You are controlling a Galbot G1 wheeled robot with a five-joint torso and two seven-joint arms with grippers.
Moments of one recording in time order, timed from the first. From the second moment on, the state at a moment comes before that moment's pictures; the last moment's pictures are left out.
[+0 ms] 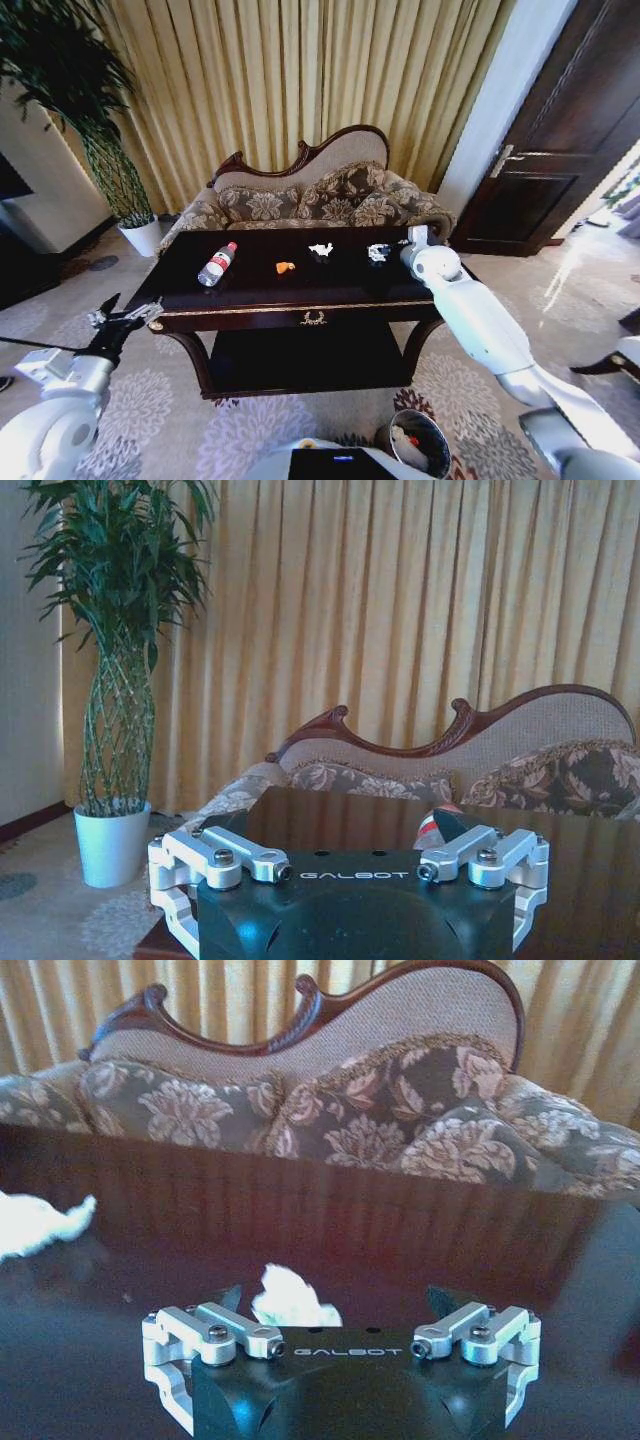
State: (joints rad) left arm 1.78 -1.08 -1.08 -2.29 -0.79 0.23 -0.08; right arm -0.60 0.92 0.16 1.55 0.71 -0.72 0.12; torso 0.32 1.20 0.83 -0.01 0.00
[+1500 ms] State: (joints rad) left arm 1.77 -1.14 -1.05 -2.34 -0.76 0.23 -0.07; right arm -0.69 0.95 0.23 1.58 0.70 -0.69 0.12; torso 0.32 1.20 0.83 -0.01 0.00
